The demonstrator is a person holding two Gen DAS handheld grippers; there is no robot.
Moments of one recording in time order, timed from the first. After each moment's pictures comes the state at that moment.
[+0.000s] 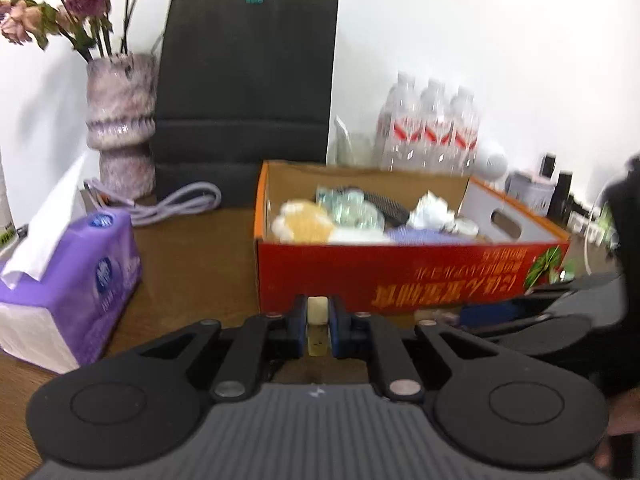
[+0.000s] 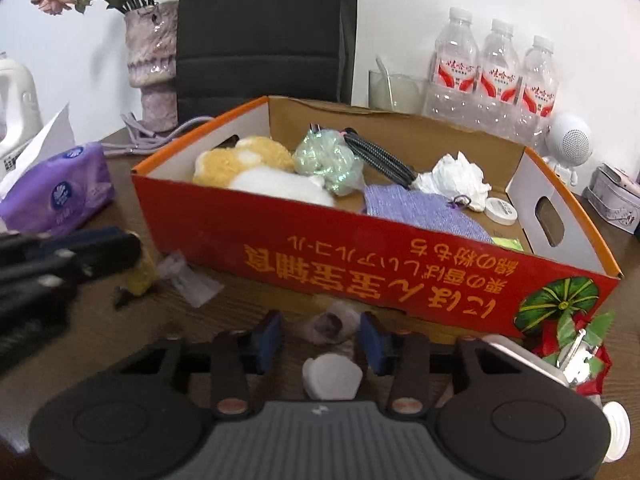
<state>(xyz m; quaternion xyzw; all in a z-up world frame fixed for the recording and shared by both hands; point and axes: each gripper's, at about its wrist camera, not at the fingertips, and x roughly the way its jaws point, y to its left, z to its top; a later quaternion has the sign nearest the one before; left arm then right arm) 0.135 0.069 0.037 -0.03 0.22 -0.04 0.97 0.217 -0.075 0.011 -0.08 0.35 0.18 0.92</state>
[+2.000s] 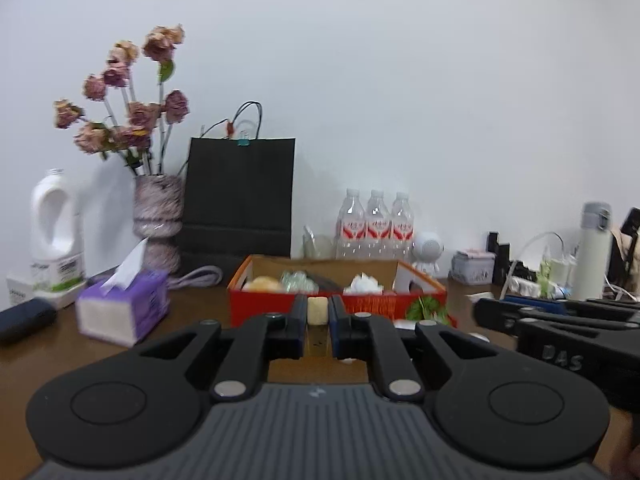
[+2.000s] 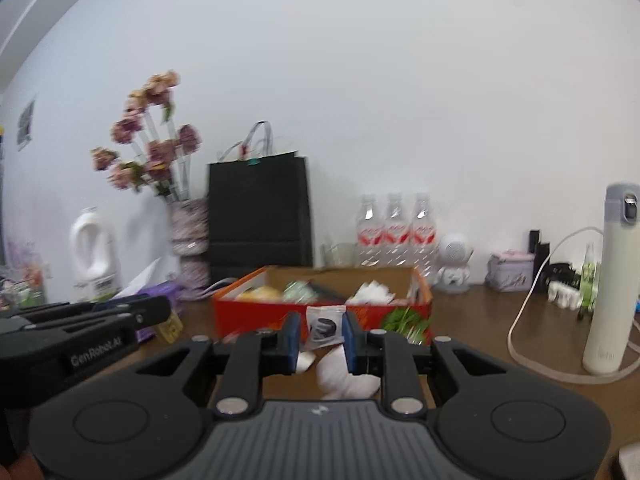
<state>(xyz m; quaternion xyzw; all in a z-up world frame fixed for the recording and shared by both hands) -0.042 -0.026 0.078 -0.02 0.07 -0.01 1.00 -0.019 -0.199 0.079 0.02 0.09 0.16 0.98</state>
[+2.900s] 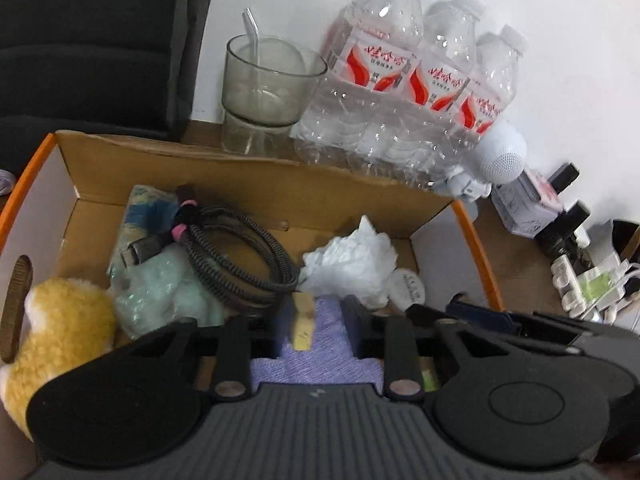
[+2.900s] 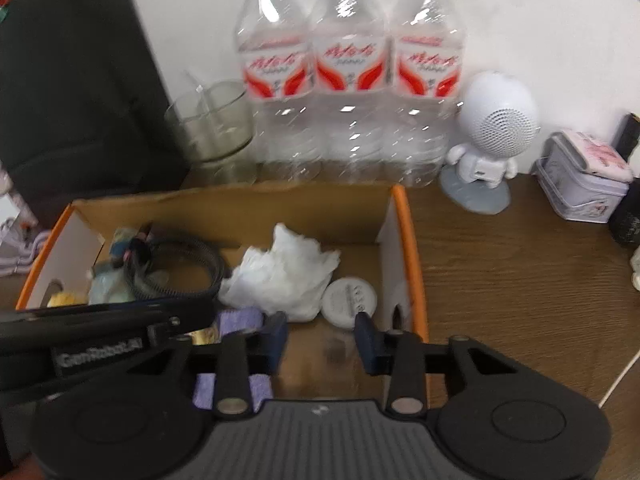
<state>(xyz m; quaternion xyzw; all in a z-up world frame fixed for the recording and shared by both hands) 0.390 -0.036 0.067 -0.14 0.46 -0.10 0.87 0.421 -0.181 0.071 0.01 0.46 0.10 0.88</state>
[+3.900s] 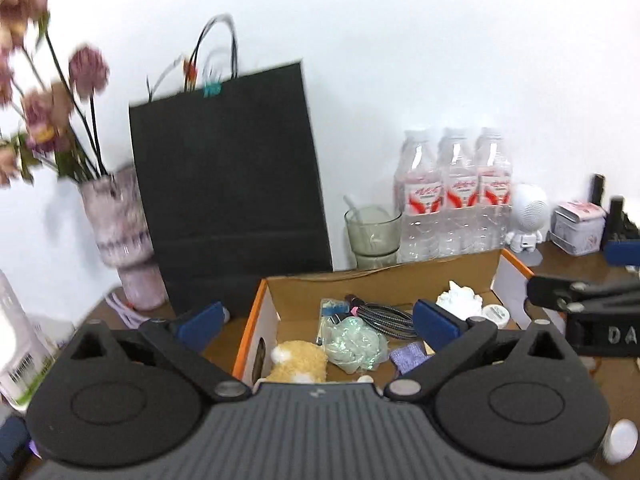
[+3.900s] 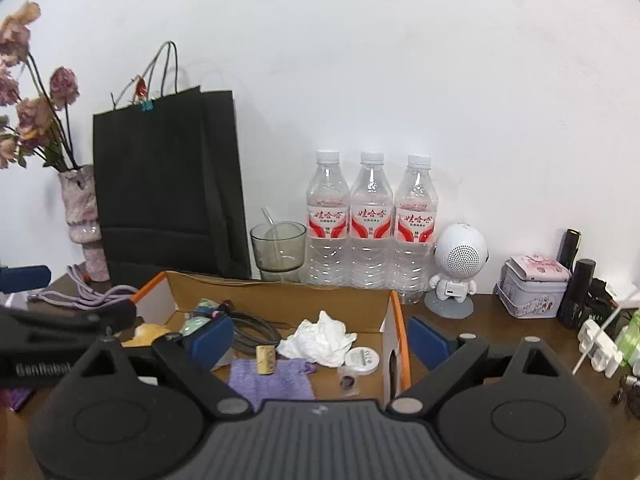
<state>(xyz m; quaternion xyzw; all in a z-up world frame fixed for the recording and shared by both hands) 0.210 -0.016 0.127 0.07 0.20 0.05 0.98 0.253 -0.186 0.121 -0.01 0.21 0.13 0.97</state>
